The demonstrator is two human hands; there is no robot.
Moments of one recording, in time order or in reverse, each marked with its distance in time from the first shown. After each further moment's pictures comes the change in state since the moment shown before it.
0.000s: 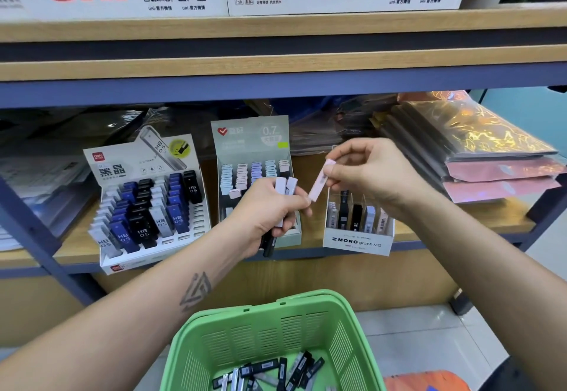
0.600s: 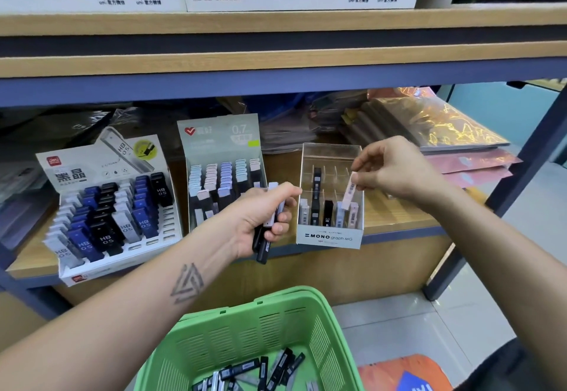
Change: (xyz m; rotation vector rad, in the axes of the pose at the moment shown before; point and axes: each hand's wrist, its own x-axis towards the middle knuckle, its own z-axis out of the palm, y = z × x) left_hand 0.012 -0.001 0.031 -0.252 -0.129 -0.328; right_hand -0.012 0.014 -0.070 -0.577 0.090 0.053
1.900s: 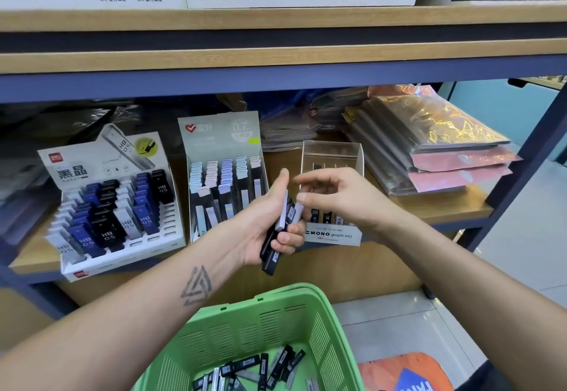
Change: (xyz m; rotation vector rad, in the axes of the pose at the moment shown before) left_hand -0.005 -0.011 0.010 -0.121 -0.200 -0.178; right_hand -0.027 -0.027 0.057 0.406 -0.248 -0.068
